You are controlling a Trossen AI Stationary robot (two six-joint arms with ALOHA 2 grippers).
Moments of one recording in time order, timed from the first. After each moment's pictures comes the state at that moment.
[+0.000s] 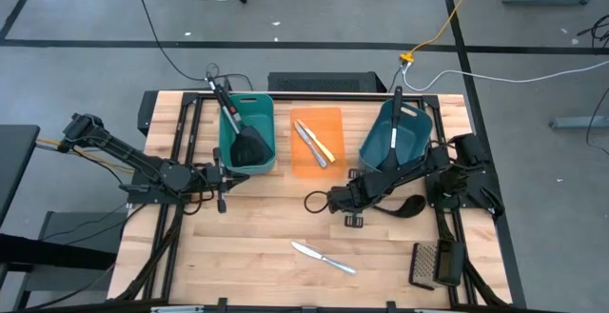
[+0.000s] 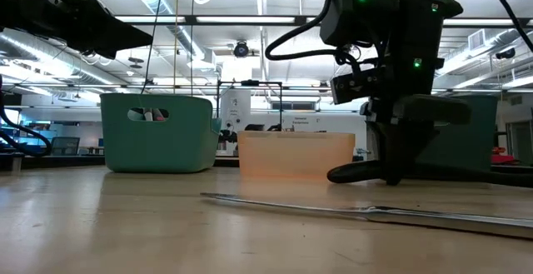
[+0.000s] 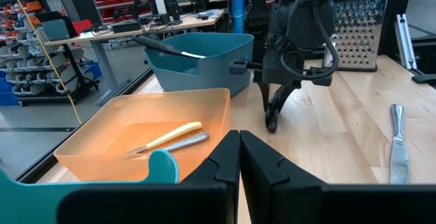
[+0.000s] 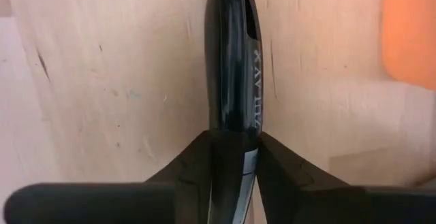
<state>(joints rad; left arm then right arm) -0.44 0.61 0.17 0.30 -0.65 0.03 0.23 1.83 1.06 -0.69 0.17 0.30</state>
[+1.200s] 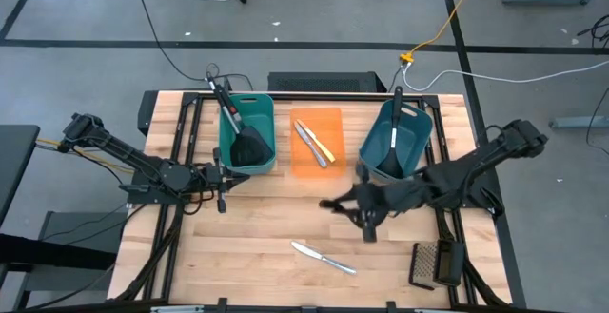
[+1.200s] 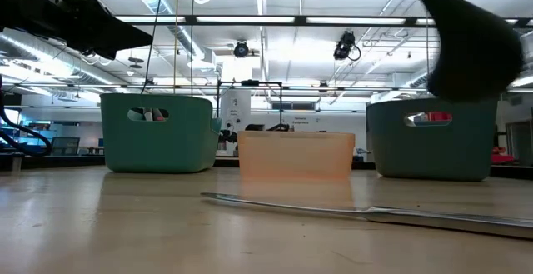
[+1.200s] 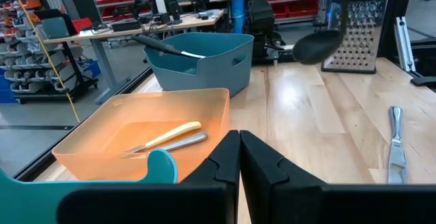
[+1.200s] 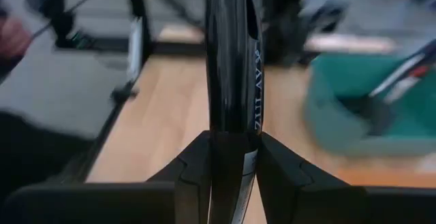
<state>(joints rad) -0.44 0.61 0.17 0.30 -0.65 0.01 0.46 1.31 1.10 -0.22 0.35 0.14</state>
